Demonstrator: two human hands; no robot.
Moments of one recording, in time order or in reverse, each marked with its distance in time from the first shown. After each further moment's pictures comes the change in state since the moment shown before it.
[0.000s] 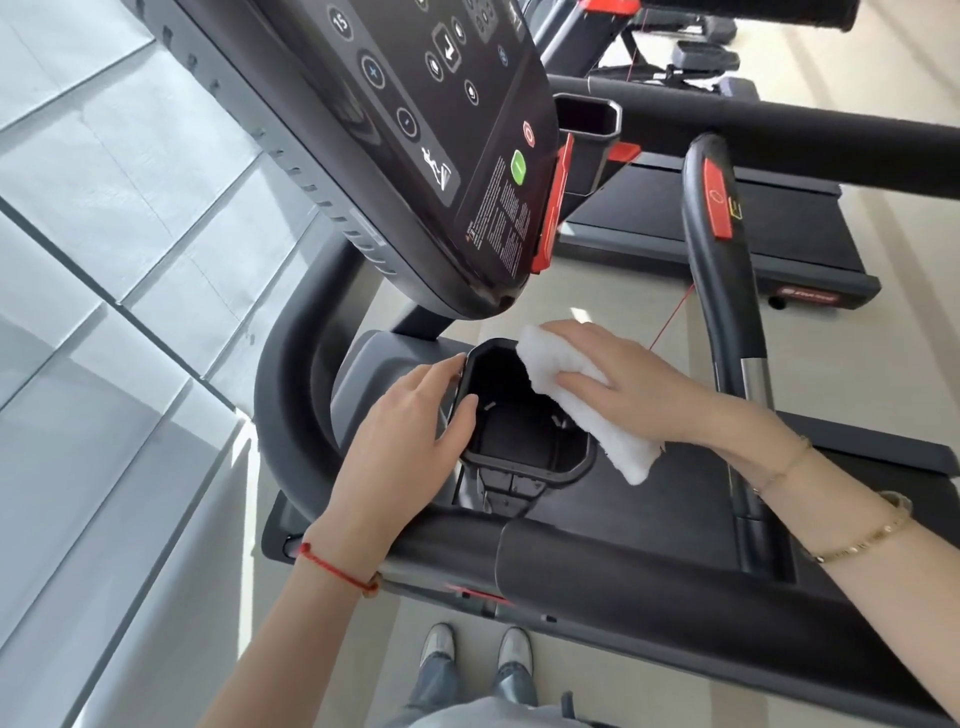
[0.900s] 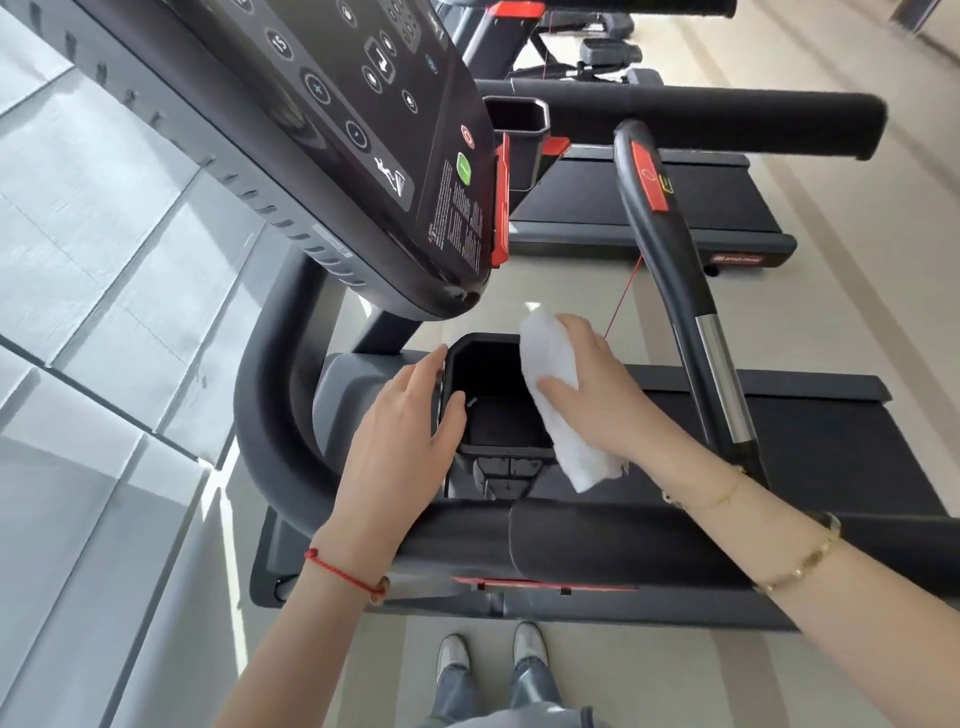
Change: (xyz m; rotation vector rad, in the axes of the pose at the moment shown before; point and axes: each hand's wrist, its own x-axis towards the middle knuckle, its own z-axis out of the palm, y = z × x) left_hand 0.002 -0.002 -0.002 -0.027 -0.025 0.102; right_hand -0.024 -0.042 0.038 0.248 0.306 0.445
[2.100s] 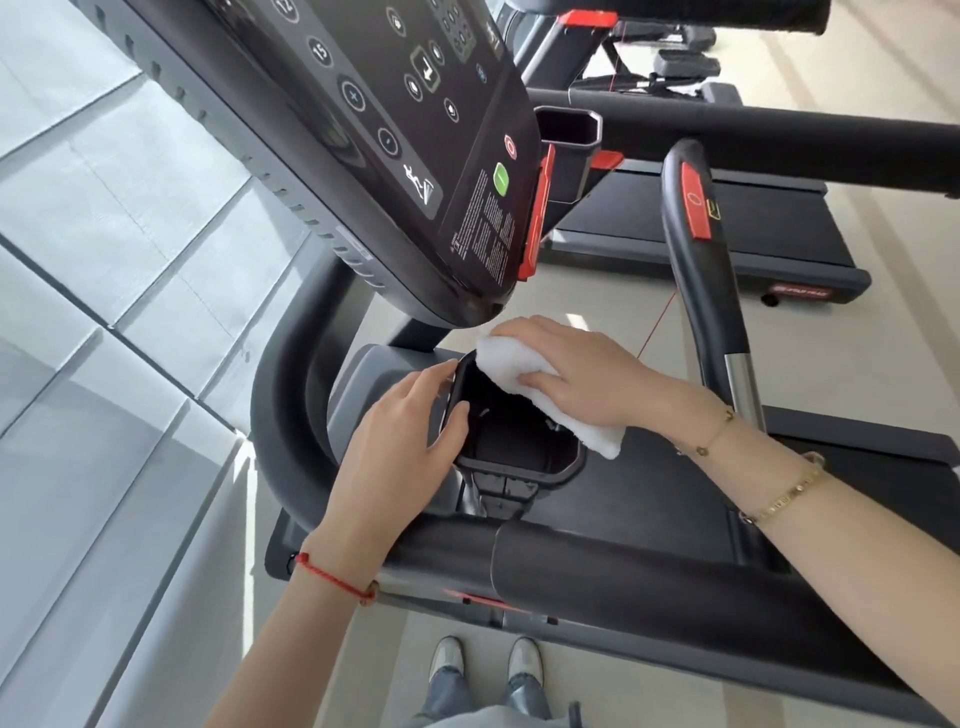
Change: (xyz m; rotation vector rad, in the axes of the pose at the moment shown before) left_hand -0.003 0.005 0.001 -0.013 0.067 -0.059; right_hand 0.056 -0.008 -0.021 -0.344 -0.312 -0.472
